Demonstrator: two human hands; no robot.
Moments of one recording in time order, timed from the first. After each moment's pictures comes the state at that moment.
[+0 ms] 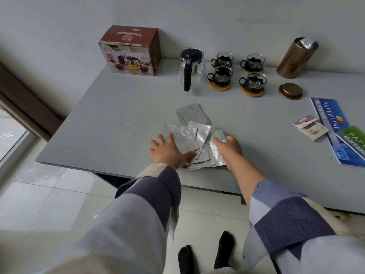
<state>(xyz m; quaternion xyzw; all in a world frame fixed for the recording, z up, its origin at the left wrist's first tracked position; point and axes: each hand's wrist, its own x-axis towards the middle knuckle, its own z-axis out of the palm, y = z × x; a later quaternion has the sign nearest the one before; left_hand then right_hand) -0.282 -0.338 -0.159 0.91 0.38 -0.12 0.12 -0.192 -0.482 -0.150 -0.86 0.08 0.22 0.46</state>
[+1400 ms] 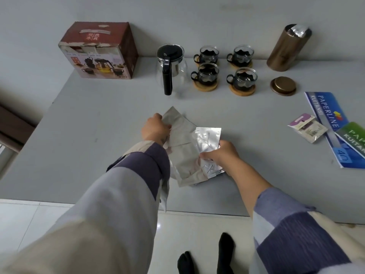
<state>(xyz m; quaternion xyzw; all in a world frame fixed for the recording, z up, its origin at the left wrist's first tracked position) -0.159 -0.282 -0.164 0.87 0.39 -0.03 0.28 -0.140 -0.491 -0.169 -0.85 0.01 0.30 0.43</state>
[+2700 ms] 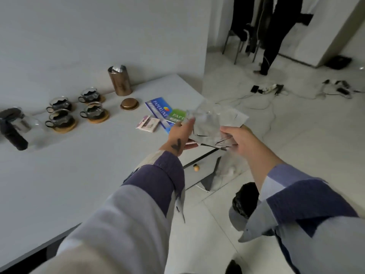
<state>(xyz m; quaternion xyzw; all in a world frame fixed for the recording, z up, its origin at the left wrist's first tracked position) -0.183 -0.760 -0.040 0.66 0.13 -0.18 0.72 -0.206 -0.931 -0.047 -0.63 0.31 0.04 0.71</state>
